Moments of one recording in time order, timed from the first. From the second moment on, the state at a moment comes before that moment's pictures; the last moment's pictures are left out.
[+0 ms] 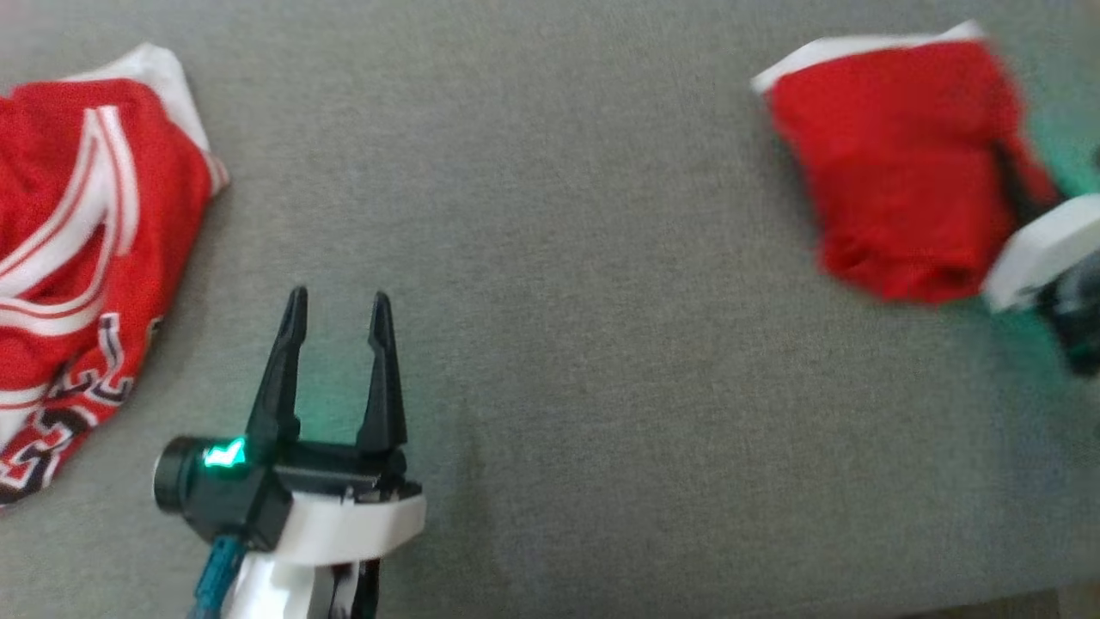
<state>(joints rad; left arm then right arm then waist) -0.05 0.05 -0.23 -0.04 -0.17 0.03 -0.26 -0.71 -0.48 0.44 0.83 0.59 0.12 -0.06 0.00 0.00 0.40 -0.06</state>
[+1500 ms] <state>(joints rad) -0.03 0.05 -0.15 0.10 -0.22 0.04 -0.26 -0.34 -0.19 0.28 0.46 0.30 0.12 -0.25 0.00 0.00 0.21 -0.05</state>
